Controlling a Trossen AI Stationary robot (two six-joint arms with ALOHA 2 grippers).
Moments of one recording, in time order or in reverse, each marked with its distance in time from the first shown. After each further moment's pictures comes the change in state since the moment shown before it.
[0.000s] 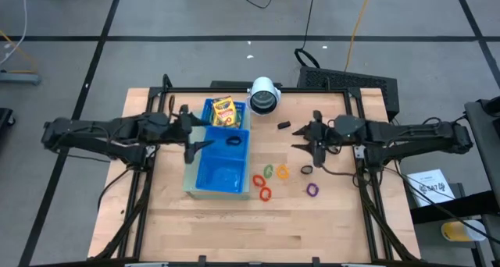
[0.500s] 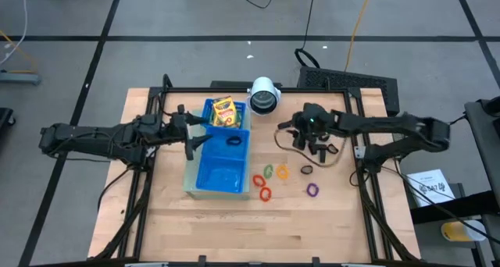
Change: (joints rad) left arm 0.051 -0.109 -0.230 0.331 -0.001 -0.043; right arm -0.346 0.413 -0.053 0.092 -0.024 -0.098
